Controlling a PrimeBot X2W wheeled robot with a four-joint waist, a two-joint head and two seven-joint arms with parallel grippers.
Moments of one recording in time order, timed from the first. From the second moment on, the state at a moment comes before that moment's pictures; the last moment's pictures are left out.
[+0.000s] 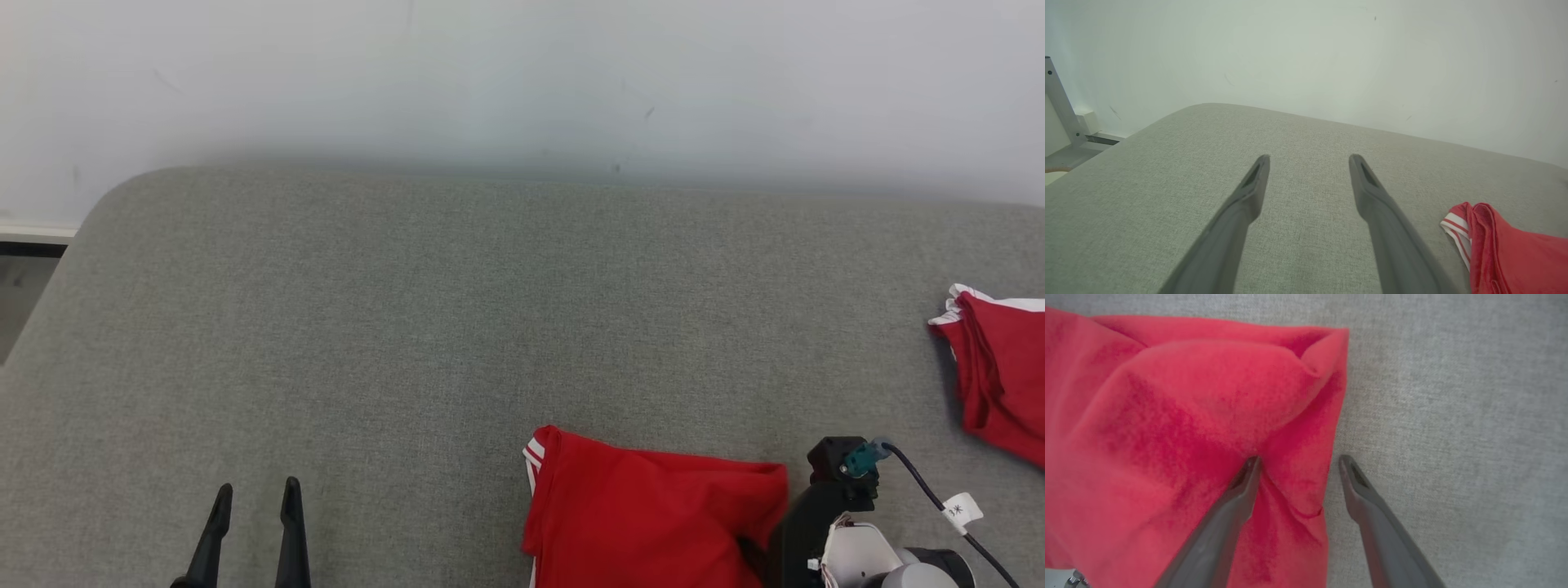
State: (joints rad) left arm 0.08 0.05 0.02 0.08 -0.23 -0.12 -0.26; right arm -0.12 -0.05 -0.03 0.23 0.18 0.13 0.87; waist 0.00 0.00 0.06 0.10
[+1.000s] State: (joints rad) left arm -0.02 0.05 -0.05 0.01 -0.24 -0.13 -0.26; right arm -0.66 -0.20 -0.25 0.29 0.06 0.13 1.01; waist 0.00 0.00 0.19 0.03
